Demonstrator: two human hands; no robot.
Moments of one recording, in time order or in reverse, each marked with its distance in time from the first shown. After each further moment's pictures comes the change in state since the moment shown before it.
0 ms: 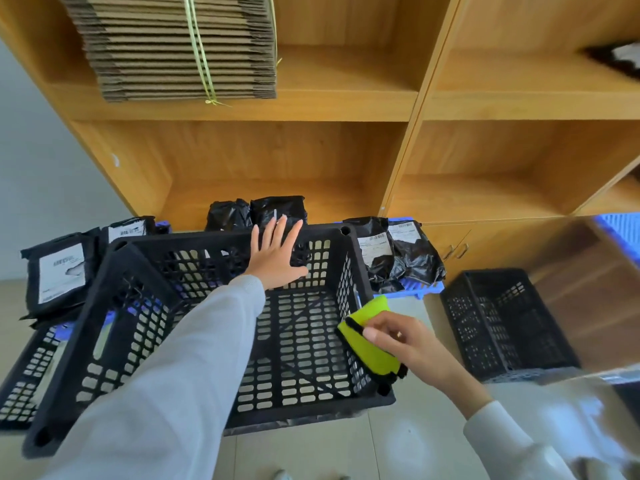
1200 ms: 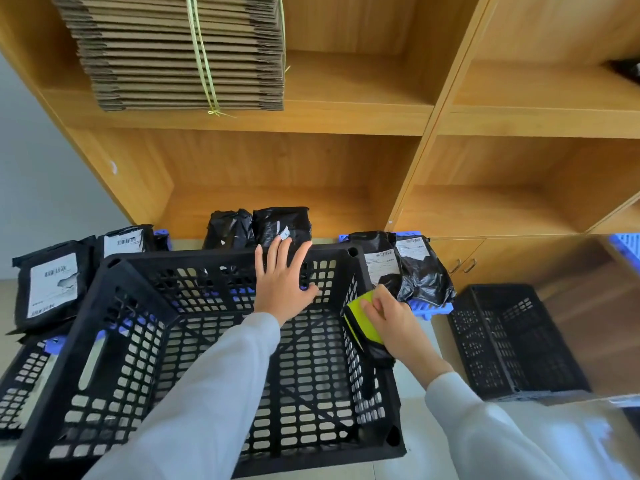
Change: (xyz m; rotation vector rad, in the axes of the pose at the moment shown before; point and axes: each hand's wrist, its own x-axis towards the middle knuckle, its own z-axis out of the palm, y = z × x) left_hand 0.003 0.010 0.026 0.010 0.353 -0.017; right_hand 0.107 0.021 0.004 -0.323 0.220 0.016
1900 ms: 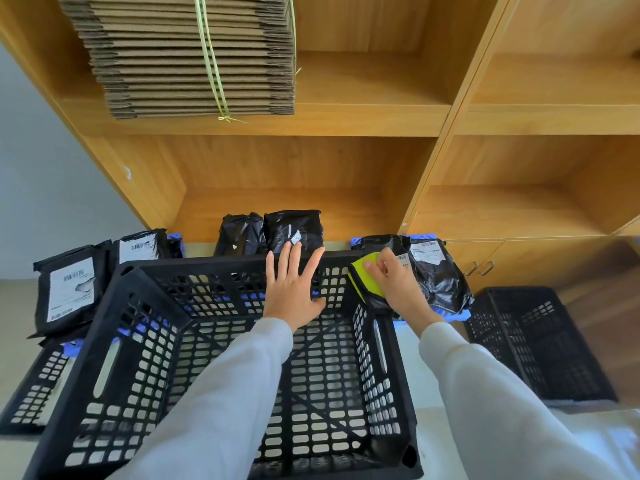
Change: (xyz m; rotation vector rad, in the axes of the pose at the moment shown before) left_hand 0.003 -0.001 -0.006 0.103 -0.128 0.004; right_hand 0.089 -0.012 -0.006 0.065 0.043 0.040
